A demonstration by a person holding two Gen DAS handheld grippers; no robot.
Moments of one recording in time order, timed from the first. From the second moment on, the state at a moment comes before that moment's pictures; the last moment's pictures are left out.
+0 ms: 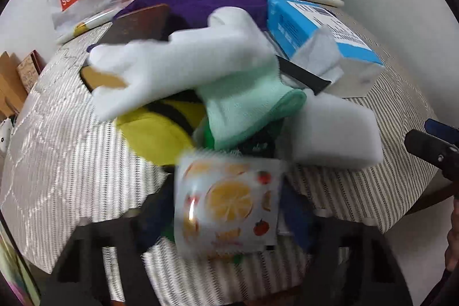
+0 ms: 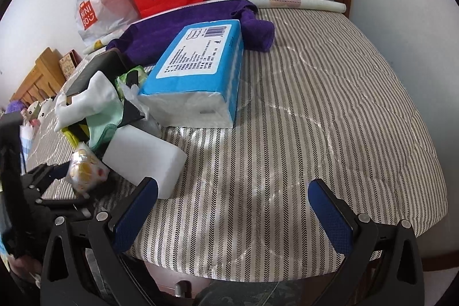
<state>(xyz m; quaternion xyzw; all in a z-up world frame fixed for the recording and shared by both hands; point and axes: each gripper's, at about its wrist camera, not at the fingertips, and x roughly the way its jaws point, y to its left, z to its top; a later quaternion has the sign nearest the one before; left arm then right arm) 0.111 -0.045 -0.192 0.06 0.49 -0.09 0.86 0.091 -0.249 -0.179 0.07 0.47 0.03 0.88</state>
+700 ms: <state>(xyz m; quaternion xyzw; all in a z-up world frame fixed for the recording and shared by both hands) 0.107 0.021 -0.171 -0.01 0.48 -0.09 0.87 0.093 -0.215 -0.181 0.05 0.48 0.06 0.88</state>
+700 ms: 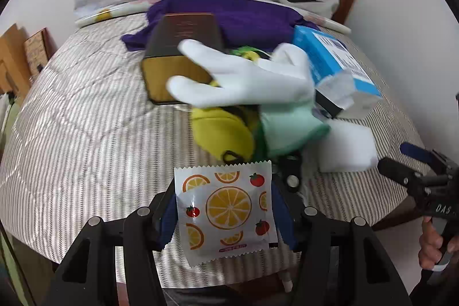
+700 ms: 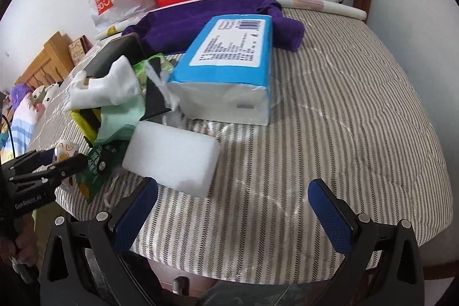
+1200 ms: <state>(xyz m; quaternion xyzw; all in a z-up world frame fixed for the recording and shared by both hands) 0.109 0.041 -0.176 -0.04 0.48 -0.08 0.87 0.107 -0.180 -0.199 0.11 0.49 0.10 0.86</state>
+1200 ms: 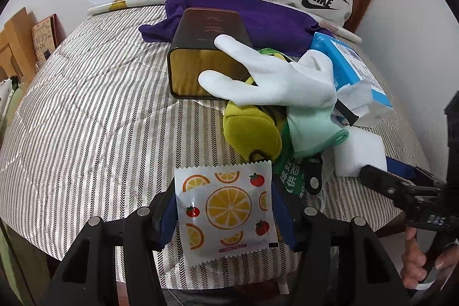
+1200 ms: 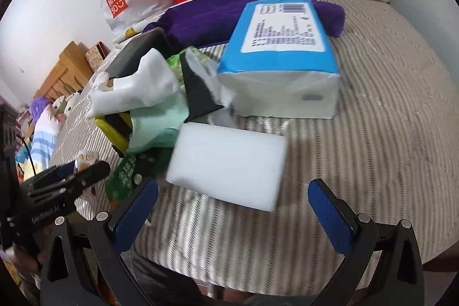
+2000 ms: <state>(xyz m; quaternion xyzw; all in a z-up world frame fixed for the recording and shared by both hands) 0.121 0.078 -0.185 -0.09 0.49 -0.05 0.86 0.100 -0.191 -0.191 0.05 0.47 0.05 0.88</state>
